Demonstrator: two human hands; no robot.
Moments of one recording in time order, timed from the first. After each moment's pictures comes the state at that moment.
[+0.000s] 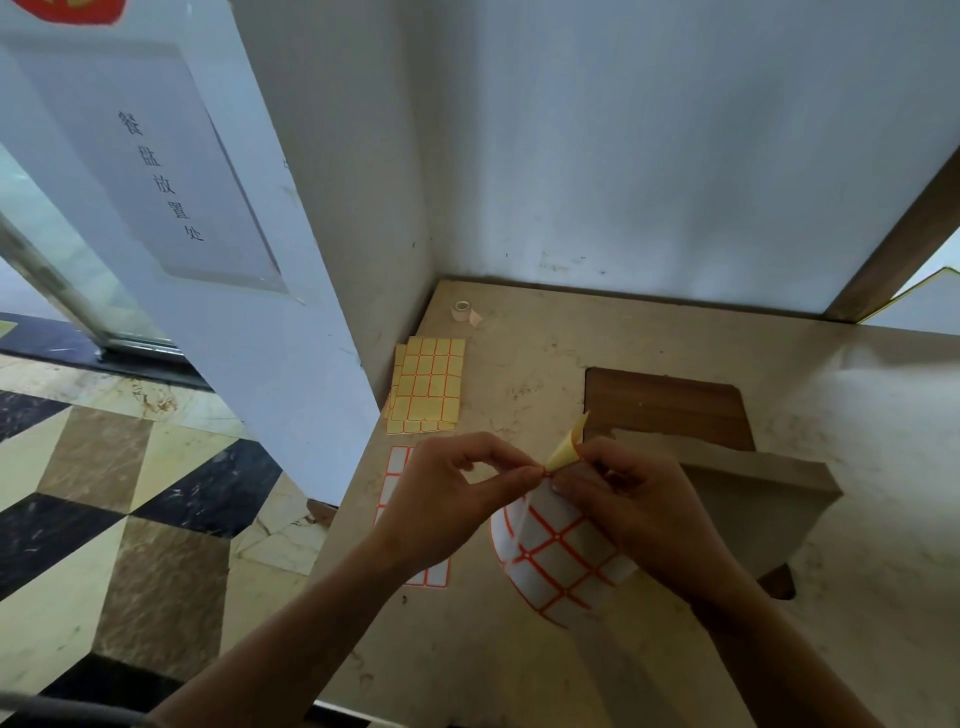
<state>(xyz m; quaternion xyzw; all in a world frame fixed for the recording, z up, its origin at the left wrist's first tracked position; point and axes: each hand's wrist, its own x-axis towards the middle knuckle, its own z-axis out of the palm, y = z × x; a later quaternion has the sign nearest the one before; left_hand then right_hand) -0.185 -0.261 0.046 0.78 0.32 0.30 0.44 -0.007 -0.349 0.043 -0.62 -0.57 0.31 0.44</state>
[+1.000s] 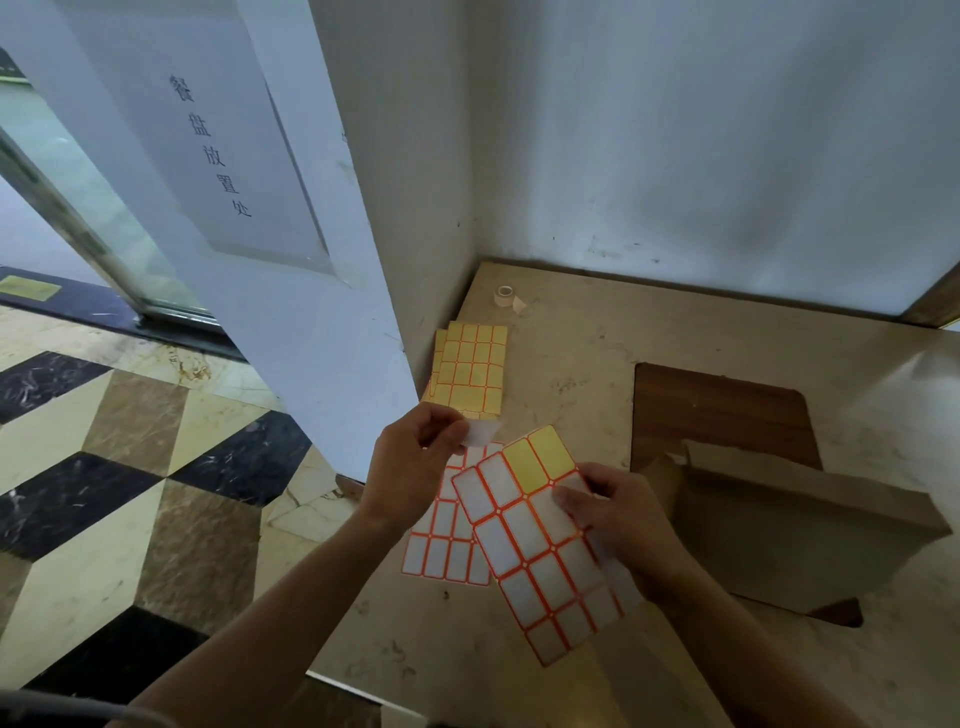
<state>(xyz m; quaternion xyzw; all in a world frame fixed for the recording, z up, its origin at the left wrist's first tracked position) -0.240 -0.186 -0.020 0.68 0.53 0.31 0.40 -0.047 -0.290 -0.029 -0.69 -0.38 0.47 0.39</state>
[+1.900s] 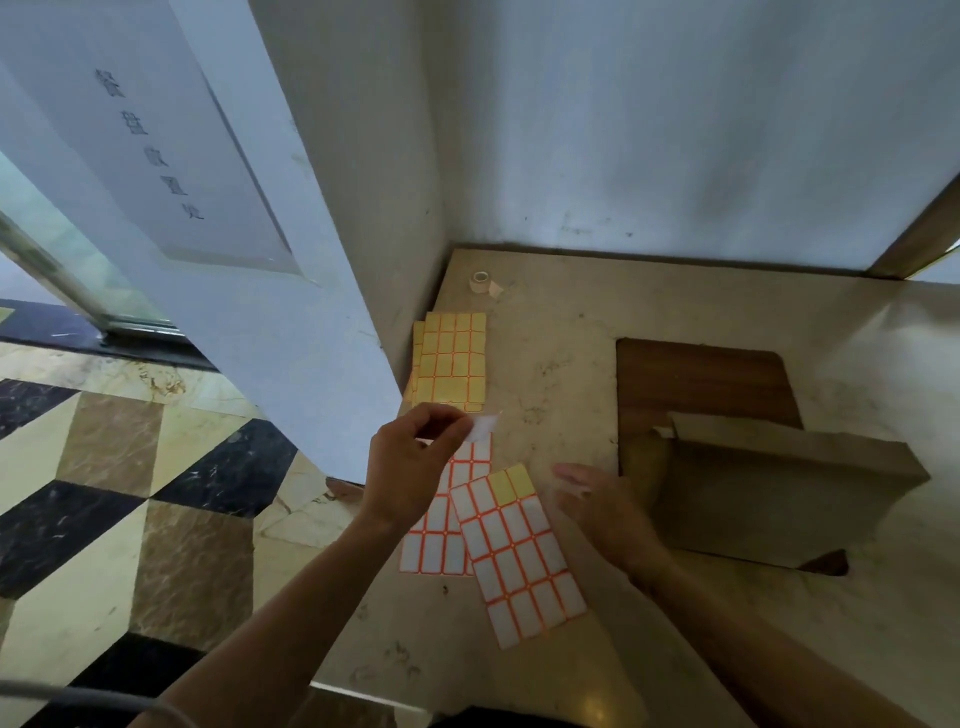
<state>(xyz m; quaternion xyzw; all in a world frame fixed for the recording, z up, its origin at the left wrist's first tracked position) -0.232 -0.182 -0.027 0.71 0.48 0.31 0.40 -0.039 -0.286 -0.089 -0.76 -0.49 0.33 0.27</state>
